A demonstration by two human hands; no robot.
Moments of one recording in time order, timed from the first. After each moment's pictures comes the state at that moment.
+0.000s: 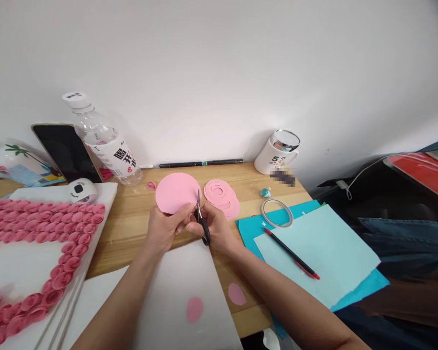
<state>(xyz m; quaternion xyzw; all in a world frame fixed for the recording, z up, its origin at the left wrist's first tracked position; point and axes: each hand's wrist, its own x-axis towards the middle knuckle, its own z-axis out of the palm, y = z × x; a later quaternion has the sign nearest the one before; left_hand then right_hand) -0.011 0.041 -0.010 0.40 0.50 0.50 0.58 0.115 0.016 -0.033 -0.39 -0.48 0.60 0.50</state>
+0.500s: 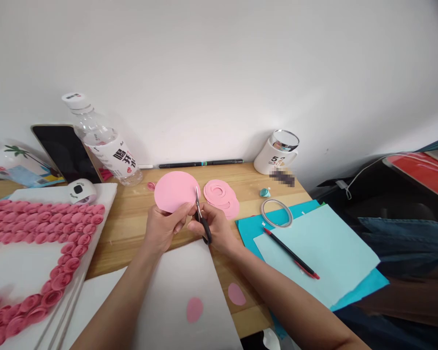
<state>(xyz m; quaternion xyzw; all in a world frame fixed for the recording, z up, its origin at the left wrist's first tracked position) -0.012 0.042 -0.004 0.41 0.49 0.49 0.59 0.114 0.017 -0.026 -0.39 -0.45 0.62 0.51</state>
